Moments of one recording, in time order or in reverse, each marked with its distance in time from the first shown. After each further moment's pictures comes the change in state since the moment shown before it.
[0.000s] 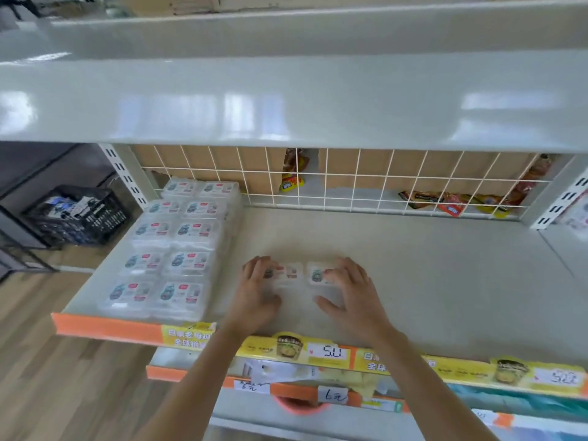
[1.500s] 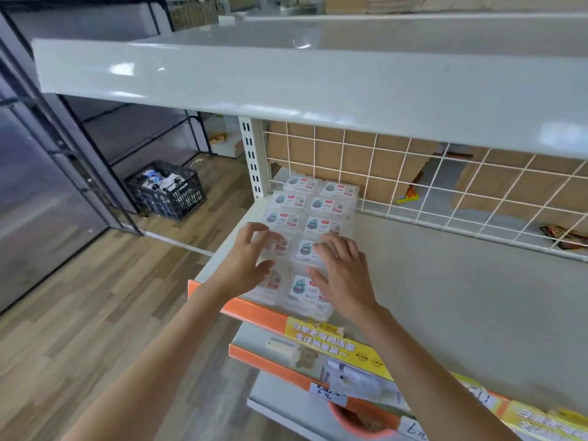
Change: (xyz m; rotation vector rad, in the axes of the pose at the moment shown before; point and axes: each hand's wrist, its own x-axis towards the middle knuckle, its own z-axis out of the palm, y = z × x) left_hand -0.016 -0.107 -0.196 0.336 0.026 -0.017; right_hand 0.090 -0.186 0.102 -0.167 0.109 -0.330
